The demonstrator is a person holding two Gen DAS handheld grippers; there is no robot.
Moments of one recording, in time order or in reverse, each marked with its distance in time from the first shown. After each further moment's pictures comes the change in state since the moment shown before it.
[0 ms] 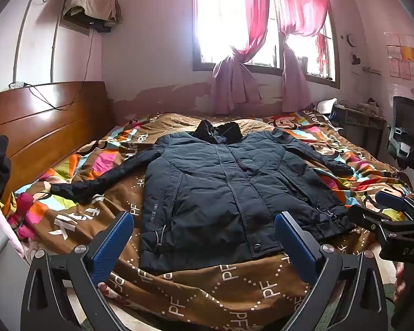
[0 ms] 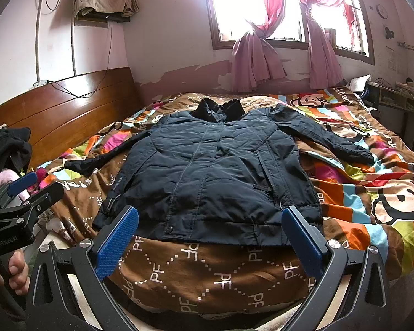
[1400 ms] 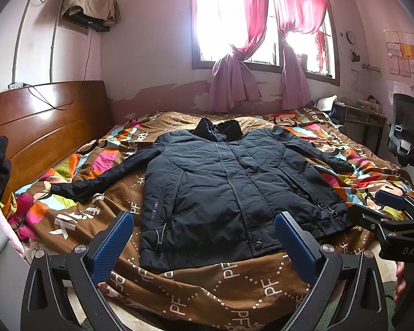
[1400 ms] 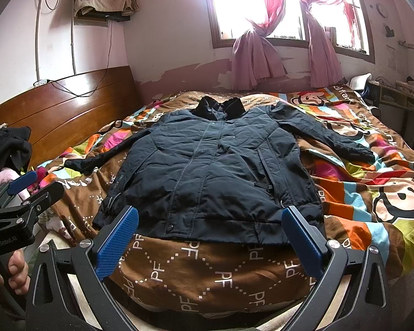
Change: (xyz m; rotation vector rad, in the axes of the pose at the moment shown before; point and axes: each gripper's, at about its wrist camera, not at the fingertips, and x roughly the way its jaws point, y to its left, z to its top) left arm 0.002 0.001 0.000 0.002 0.013 0.006; right arm 0.002 0.000 0.000 0.001 0.008 0.002
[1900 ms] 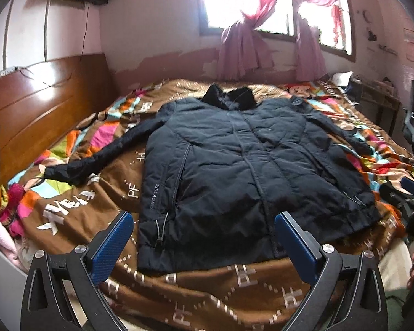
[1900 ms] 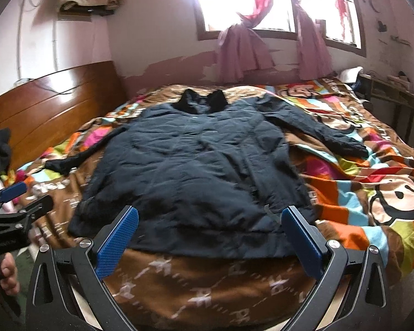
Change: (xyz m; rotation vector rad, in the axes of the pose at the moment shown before) left arm 0.092 0.006 0.008 -0.034 0.212 0.037; right arm 0.053 -0.039 0.009 0.042 0.033 -0.098
